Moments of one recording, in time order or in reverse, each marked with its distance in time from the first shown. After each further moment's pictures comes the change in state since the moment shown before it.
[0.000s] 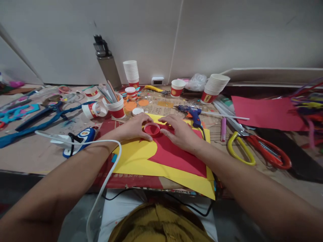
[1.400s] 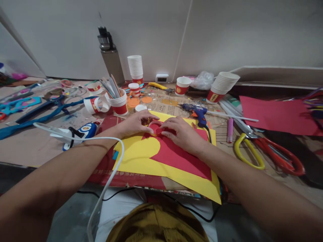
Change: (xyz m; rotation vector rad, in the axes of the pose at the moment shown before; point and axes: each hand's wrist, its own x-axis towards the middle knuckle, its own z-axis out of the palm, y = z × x) left_hand -0.004 -0.009 0.003 -0.268 0.103 0.073; right_hand 0.001 0.001 0.005 -0.062 -0.103 -0.091
